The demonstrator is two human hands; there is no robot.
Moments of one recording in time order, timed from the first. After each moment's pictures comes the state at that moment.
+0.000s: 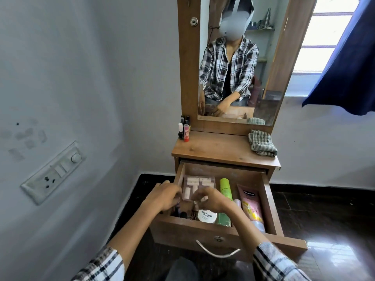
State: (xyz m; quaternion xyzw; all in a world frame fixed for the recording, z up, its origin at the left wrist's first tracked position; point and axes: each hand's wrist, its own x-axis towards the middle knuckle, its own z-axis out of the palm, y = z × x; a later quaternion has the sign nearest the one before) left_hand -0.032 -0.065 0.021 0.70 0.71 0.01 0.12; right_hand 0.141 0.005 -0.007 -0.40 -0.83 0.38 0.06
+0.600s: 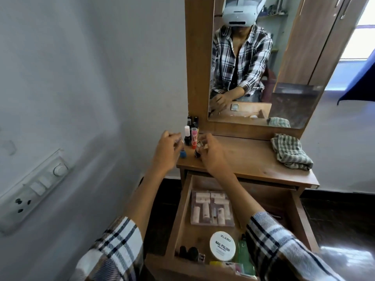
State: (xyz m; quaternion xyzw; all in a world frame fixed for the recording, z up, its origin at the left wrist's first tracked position) left_hand -0.083 0.074 0.063 0.59 0.69 0.42 0.07; right_hand 0.052 0.124 0.046 -0.45 -0.76 0.29 0.36
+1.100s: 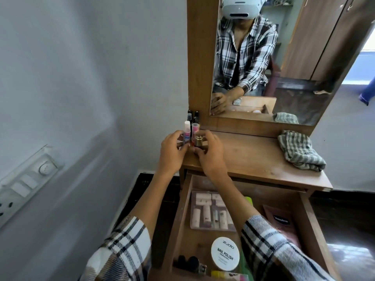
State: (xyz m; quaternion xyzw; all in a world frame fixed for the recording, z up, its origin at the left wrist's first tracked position) left_hand -0.082 0.110 0.020 0.55 0.68 0.48 0.06; right_hand 0.036 0.136 0.021 -0.44 -0.75 0.26 0.42
